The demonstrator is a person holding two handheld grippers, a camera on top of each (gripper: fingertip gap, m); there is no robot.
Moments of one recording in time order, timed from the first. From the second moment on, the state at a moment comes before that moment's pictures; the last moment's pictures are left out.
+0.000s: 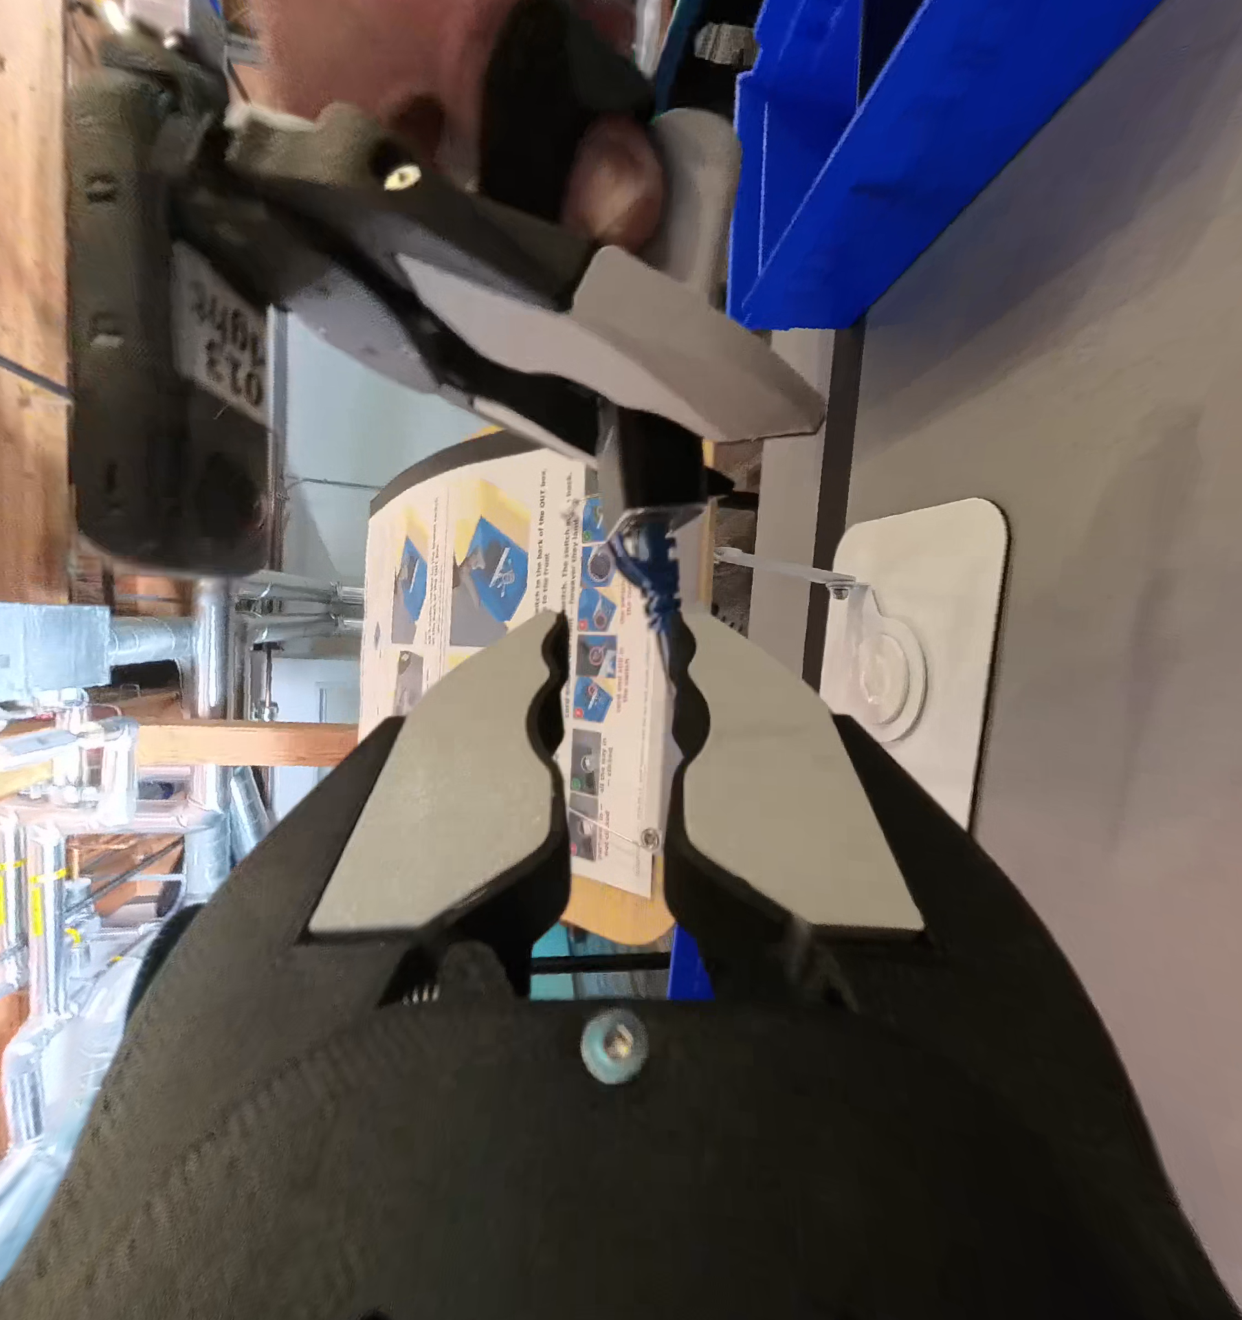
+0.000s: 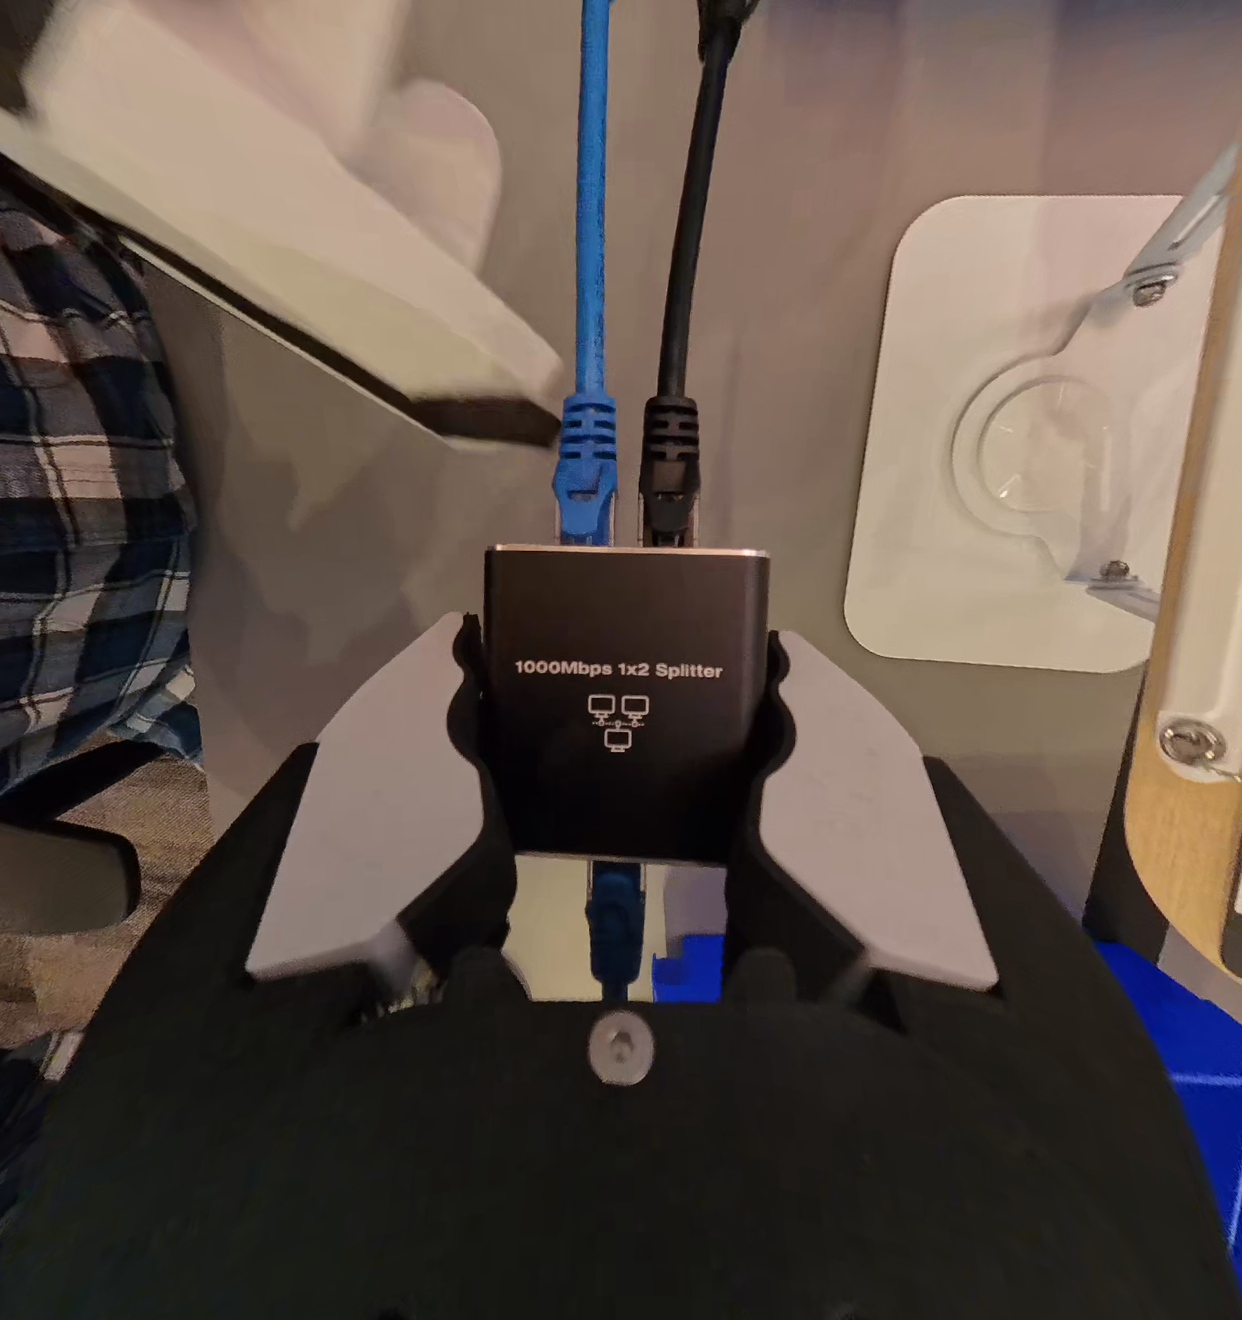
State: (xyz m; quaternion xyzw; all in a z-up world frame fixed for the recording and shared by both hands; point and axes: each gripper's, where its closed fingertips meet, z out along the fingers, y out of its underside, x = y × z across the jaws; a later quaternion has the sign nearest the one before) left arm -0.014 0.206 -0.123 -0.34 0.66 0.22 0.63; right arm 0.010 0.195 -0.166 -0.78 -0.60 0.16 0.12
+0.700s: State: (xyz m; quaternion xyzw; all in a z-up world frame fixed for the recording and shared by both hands) left arm -0.066 0.188 -0.239 -0.47 0.67 0.11 0.56; right arm 0.183 0.187 -0.090 -0.87 -0.45 0.07 0.20
